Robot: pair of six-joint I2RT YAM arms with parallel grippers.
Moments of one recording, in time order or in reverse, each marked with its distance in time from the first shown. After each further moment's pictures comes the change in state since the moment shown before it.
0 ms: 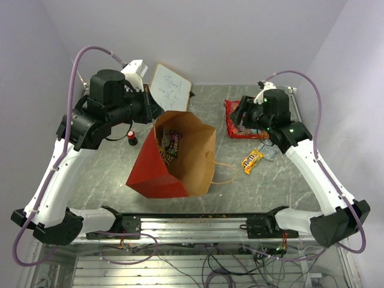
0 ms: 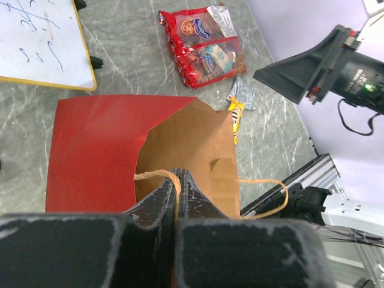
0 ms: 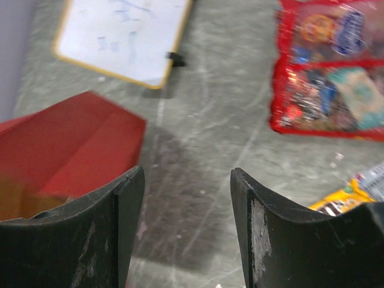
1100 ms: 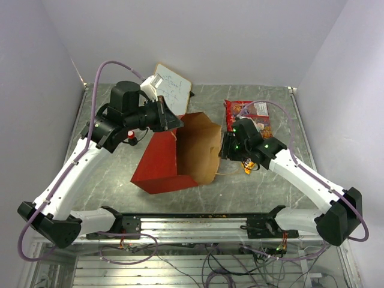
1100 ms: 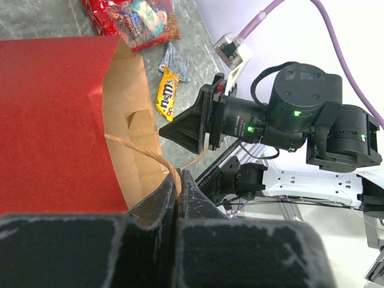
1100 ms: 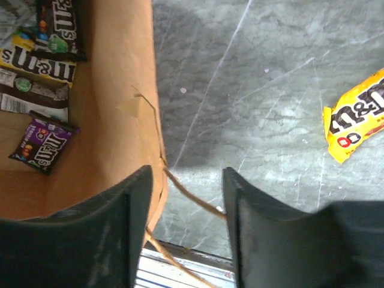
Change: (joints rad) left arm 0.000 -0.017 -0.322 0.317 0.283 -0.189; right arm 0.303 -0.004 -0.220 -0.135 0.158 0.198
